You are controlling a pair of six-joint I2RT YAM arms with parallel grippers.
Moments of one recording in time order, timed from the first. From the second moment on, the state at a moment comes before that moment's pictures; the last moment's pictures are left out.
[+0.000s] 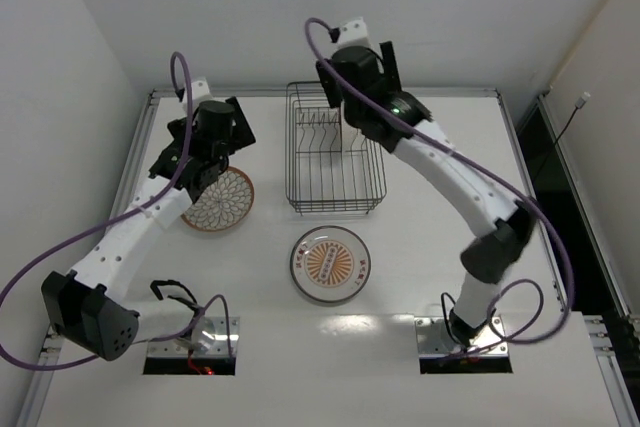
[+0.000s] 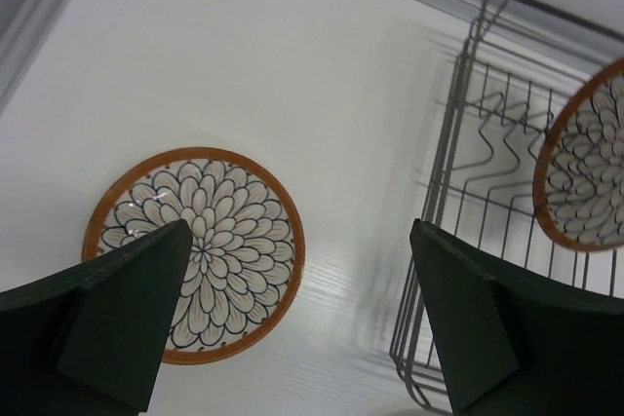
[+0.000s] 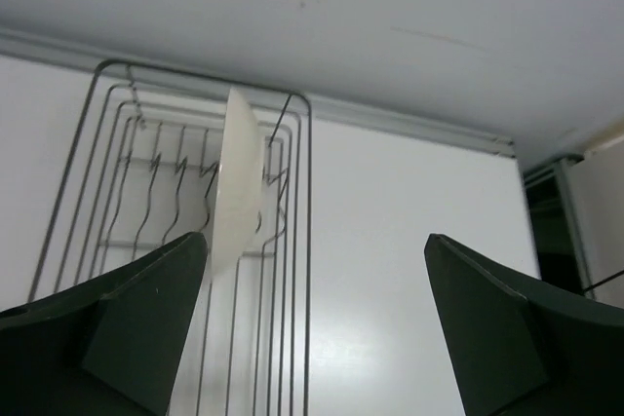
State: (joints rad) left arm -0.39 1.24 1.25 -0.53 -0.62 -0.55; right arm 0.71 1.86 1.99 -0.50 0.80 -0.08
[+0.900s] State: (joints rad) left arm -0.38 0.83 0.93 -0.41 0.03 -0.37; right arm 0.63 0.61 0.50 -0.47 -0.06 0.62
